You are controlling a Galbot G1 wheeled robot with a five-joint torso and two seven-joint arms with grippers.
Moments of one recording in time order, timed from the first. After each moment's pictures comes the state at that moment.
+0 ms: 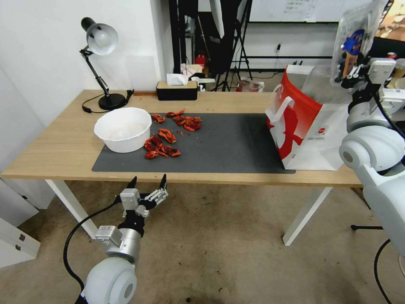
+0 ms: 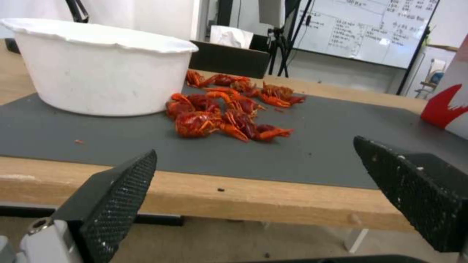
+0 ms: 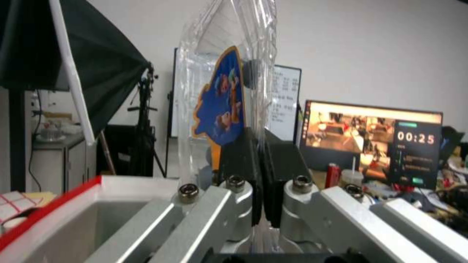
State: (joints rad) left arm 1.58 -1.21 -0.35 -2.14 -0.46 -0.05 -0.21; right arm -0.75 0.79 0.38 1.94 0.61 -0.26 0.65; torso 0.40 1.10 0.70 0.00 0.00
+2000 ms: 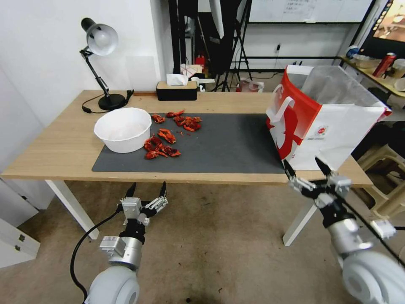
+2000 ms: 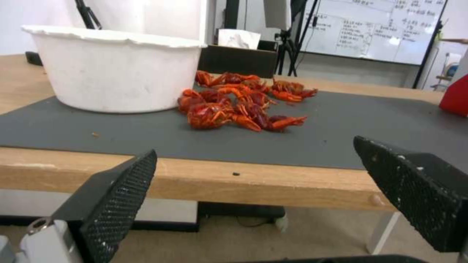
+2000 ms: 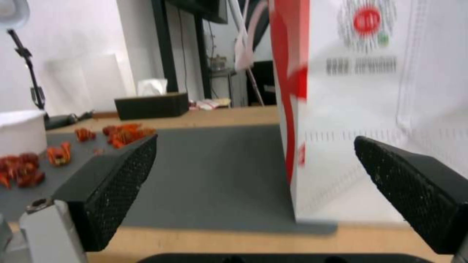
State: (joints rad) left arm 1.59 -1.23 -0.34 -2.07 -0.36 -0.14 -0.22; right arm -1.71 1.04 0.65 2.14 0.59 0.20 0.01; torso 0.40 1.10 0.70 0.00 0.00
